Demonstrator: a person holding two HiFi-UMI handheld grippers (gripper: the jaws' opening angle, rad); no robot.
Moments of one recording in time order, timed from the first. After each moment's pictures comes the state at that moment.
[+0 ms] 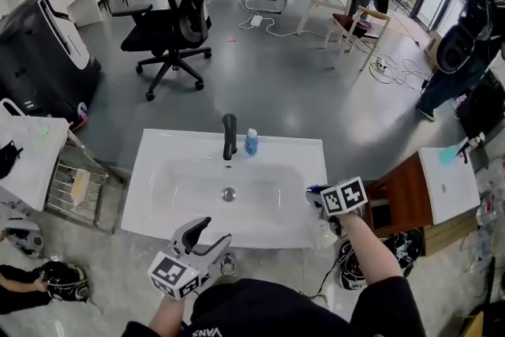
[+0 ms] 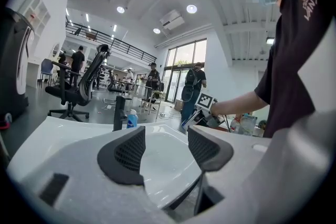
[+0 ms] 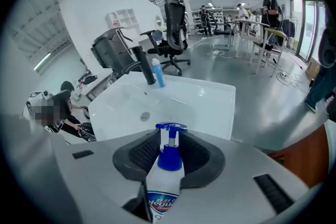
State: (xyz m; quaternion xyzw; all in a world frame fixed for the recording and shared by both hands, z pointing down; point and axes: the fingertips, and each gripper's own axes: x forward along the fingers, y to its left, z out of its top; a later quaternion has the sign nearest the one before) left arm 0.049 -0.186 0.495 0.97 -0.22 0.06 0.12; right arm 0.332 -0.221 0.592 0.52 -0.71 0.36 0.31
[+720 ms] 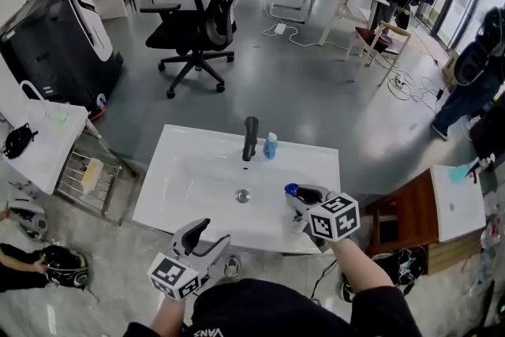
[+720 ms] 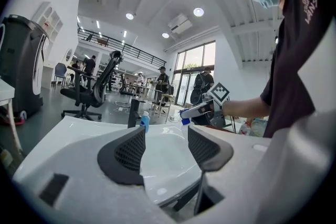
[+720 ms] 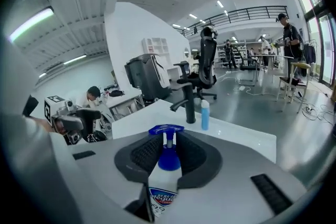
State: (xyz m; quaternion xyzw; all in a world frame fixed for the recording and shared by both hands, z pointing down) left arm 0.011 -0.182 0.491 0.95 -0.28 0.04 0.12; right arm 0.200 -0.248 0.504 0.47 -0.83 0.21 0.20
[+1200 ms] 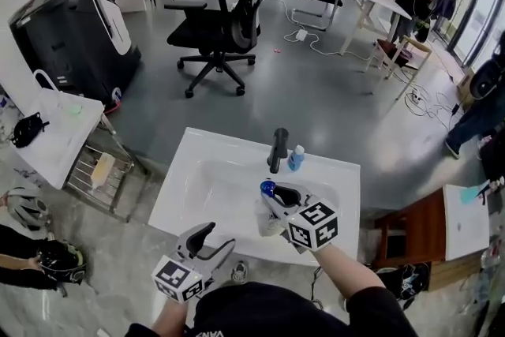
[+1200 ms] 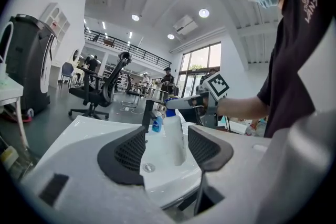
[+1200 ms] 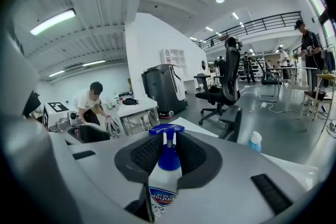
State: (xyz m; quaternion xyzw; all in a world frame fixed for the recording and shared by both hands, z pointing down) left arm -0.038 -0.212 0.500 0.94 -0.31 0.03 0.14; right arm 0.069 -0.305 0.477 0.41 -0.89 0.14 0.15
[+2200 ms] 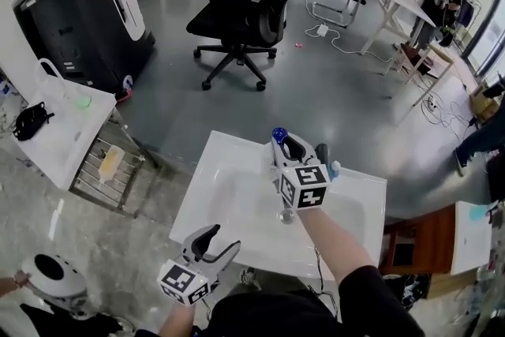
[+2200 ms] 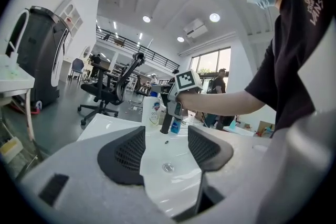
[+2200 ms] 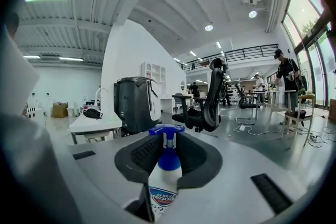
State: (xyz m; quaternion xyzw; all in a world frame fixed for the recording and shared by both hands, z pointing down) left arm -0.115 -0.277 0.525 0.92 -0.34 0.01 0.17; right arm 0.012 -0.502 0.460 0.55 -0.83 0.05 0.08
